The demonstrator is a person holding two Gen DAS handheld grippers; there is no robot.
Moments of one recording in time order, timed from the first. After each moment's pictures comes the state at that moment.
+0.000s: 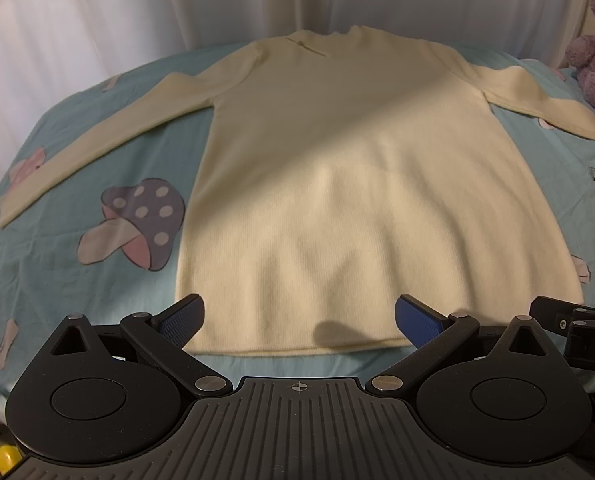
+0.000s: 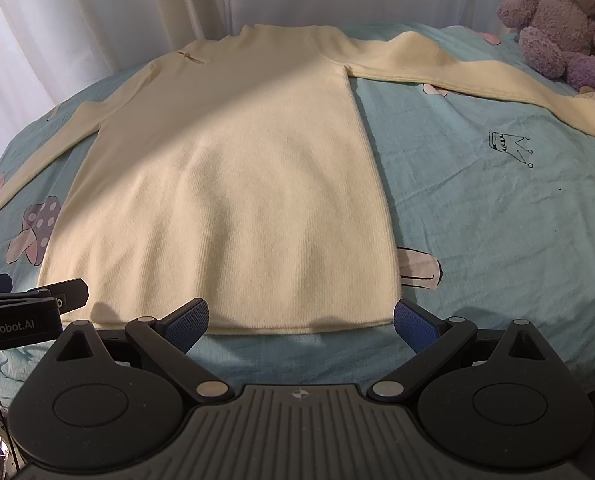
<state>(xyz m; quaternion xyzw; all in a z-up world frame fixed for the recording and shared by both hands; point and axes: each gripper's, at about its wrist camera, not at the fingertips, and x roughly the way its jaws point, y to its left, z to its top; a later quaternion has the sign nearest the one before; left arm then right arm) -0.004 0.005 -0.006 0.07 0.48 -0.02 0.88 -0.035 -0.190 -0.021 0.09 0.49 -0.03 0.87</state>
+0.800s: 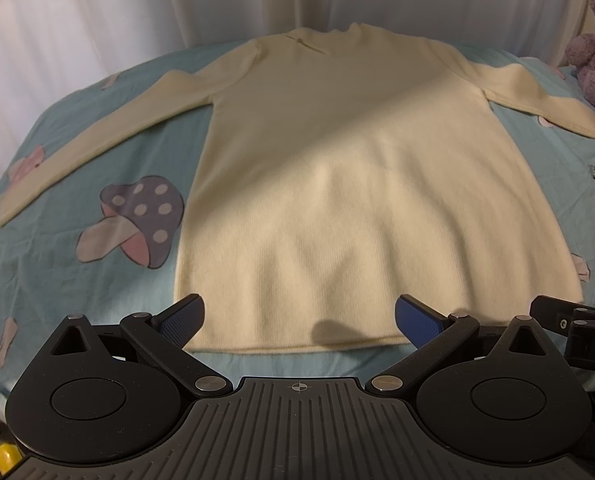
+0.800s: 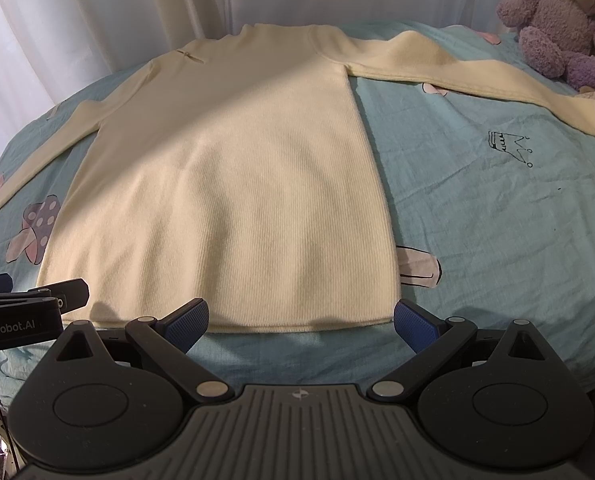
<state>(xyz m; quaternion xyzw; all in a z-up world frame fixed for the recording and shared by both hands) -0.005 0.003 -0.006 0.07 0.48 -0.02 0.87 -0.037 -0.190 -0.022 0.09 0.49 -0.03 0.87</state>
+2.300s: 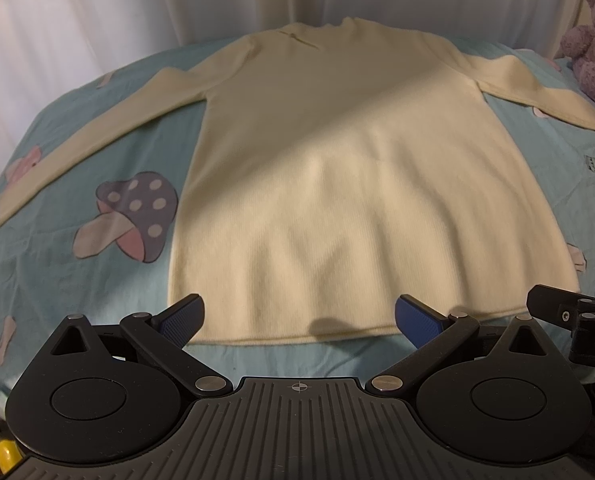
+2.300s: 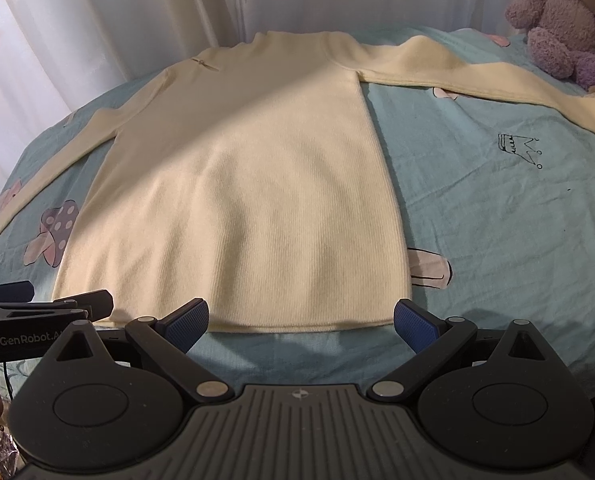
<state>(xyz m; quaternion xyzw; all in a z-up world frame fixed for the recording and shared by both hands) -0.009 -0.001 -0.009 0.08 0.49 -0.03 0.87 -0.043 -0.192 -0.020 0.11 0.47 -0.01 0.87</state>
